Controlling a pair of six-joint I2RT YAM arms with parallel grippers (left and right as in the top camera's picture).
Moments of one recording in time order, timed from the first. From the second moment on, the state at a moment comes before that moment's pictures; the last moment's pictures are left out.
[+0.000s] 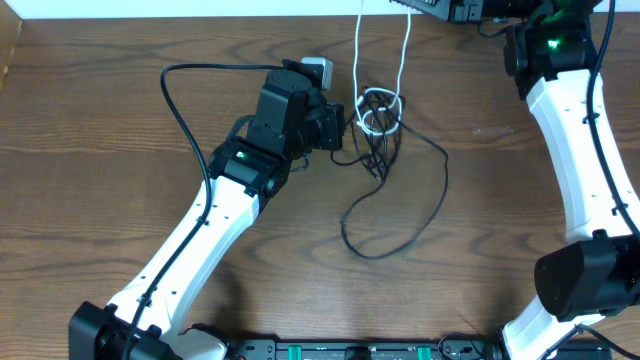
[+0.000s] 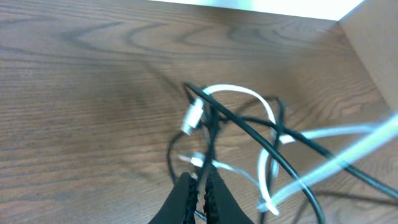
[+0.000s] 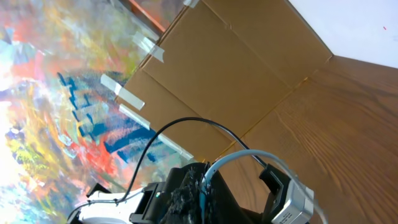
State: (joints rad) left arm -0.46 1.47 1.19 -0.33 0.18 -0.40; right arm 0.14 1.84 1.86 0.35 -1.40 1.16
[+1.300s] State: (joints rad) left arm -0.46 1.51 1.19 -0.16 -0.22 -0.20; right arm 0.15 1.84 1.86 0.34 -1.47 1.13
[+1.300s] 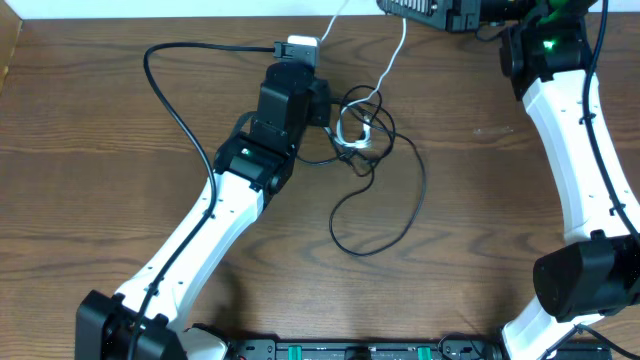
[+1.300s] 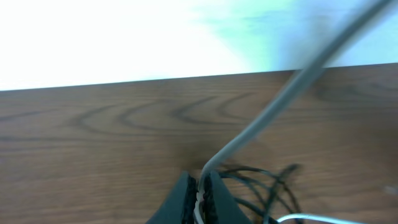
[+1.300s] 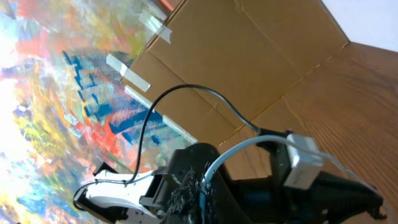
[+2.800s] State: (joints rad) left arm -0.41 1.57 1.19 -0.37 -0.55 -0.17; right arm 0.15 1.84 1.86 0.31 -1.51 1.05
